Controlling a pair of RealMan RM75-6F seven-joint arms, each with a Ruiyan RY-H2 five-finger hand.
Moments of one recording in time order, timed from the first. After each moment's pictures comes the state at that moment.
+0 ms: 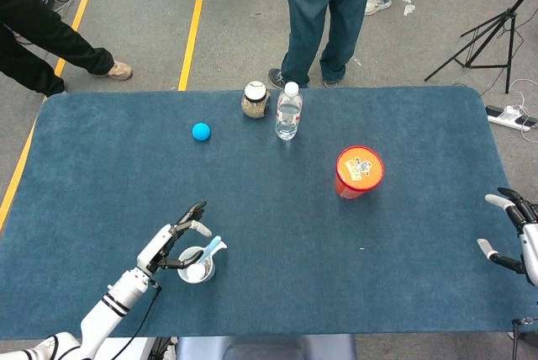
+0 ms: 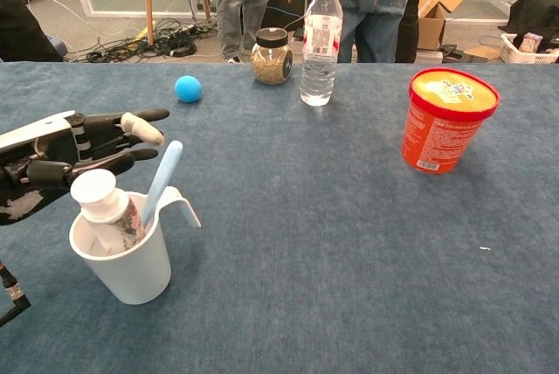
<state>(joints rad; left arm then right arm) -0.50 -1.50 0.03 -1.46 1.61 1.18 -1.12 0.04 -1.01 0.09 -1.59 -1.49 1.53 0.18</state>
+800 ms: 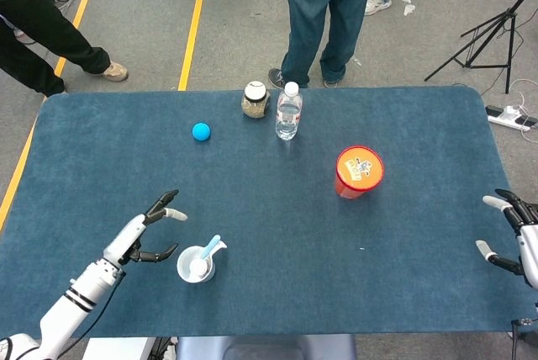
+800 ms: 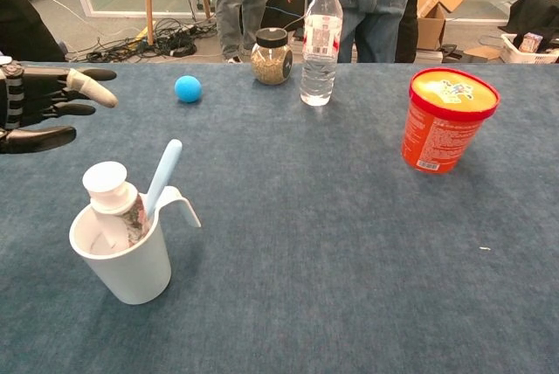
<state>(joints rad) -0.51 -1.21 0.02 -1.68 1.54 1.14 -0.74 0.04 -1.01 0.09 -1.59 -1.50 1.53 0.16</state>
